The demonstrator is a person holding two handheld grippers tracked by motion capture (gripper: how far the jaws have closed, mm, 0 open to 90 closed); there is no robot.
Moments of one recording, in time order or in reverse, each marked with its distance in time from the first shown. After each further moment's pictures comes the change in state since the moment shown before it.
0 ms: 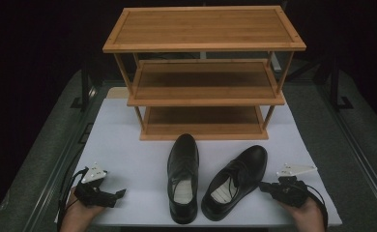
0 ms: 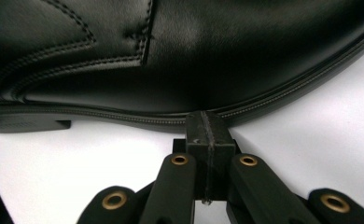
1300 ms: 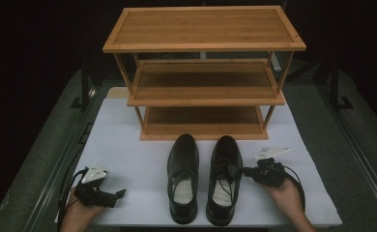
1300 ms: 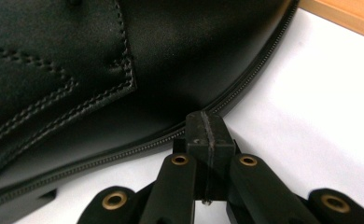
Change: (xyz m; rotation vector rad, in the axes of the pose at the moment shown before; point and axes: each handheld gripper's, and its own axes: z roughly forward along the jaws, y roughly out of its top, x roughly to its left) left arm 0.000 0.000 0.000 0.001 0.000 0.000; right arm 0.001 0.052 0.045 0.028 0.004 -0.062
